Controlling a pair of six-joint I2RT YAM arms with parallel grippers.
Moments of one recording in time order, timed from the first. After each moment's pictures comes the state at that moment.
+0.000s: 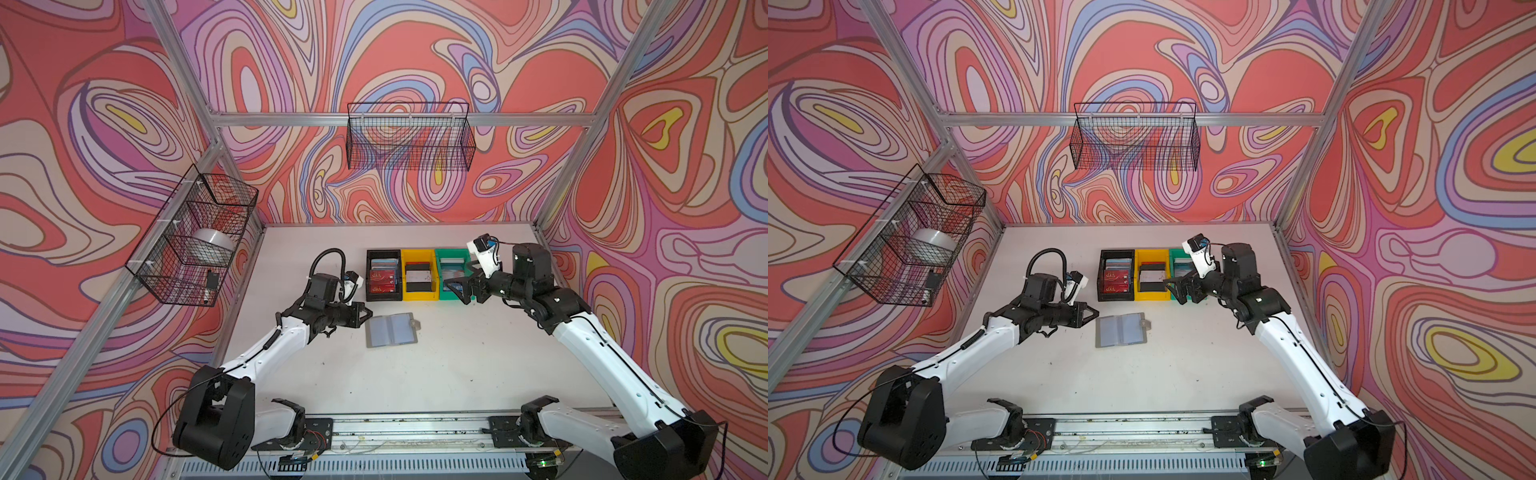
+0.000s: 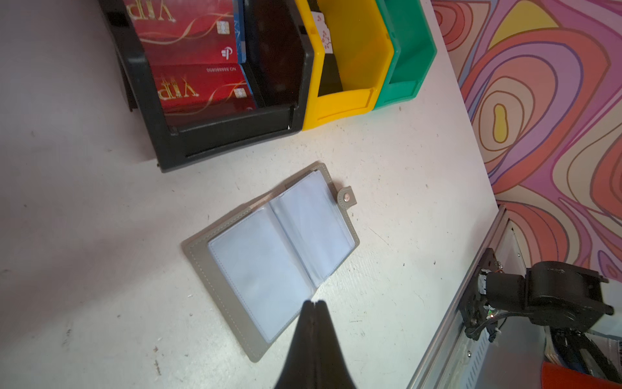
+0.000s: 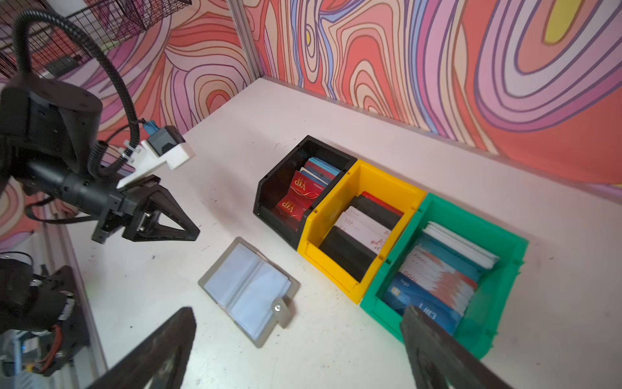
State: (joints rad) left arm -0.32 1.27 0.71 -0.28 0.57 -0.31; right arm 0.30 1.12 1.04 -0.44 -0.49 -0.04
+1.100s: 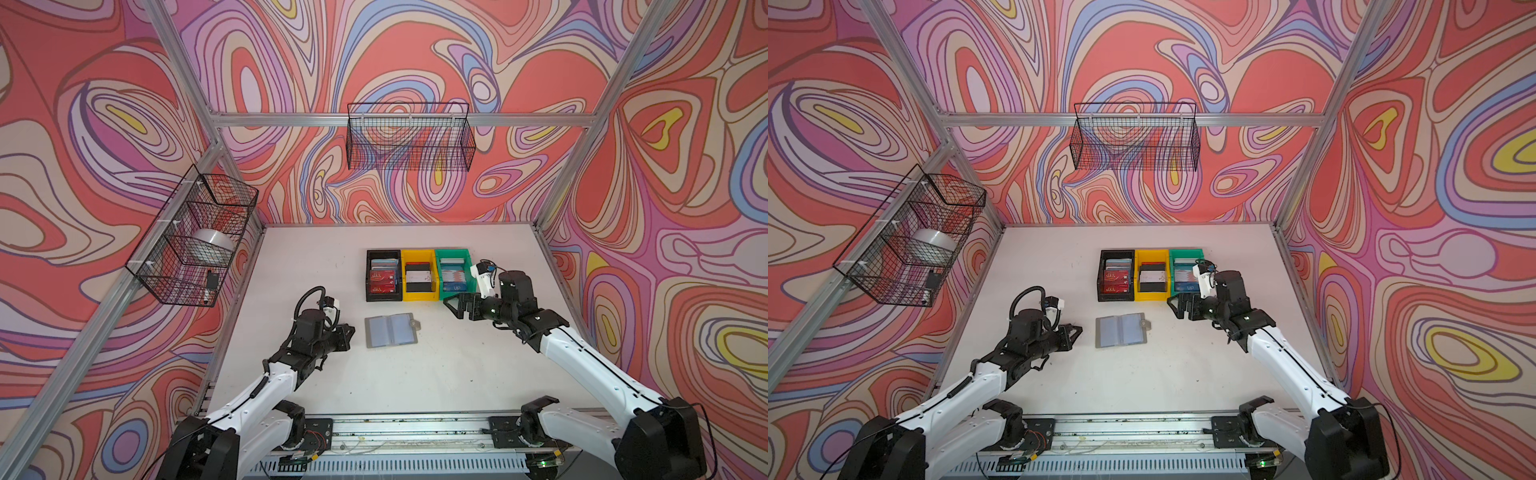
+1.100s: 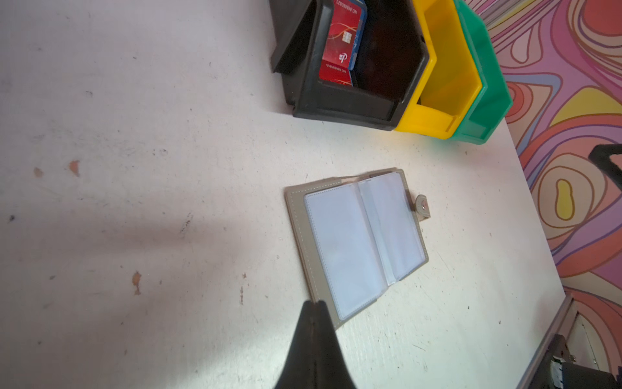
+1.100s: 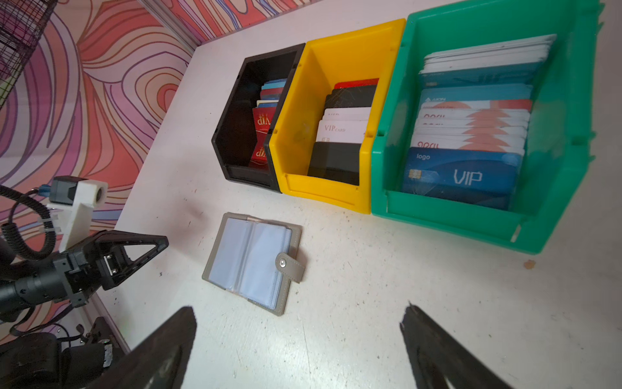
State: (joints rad) left arm -0.30 0.98 0.30 0.01 0.31 -0.50; right arm 0.30 1.11 0.72 -0.27 -0.39 0.32
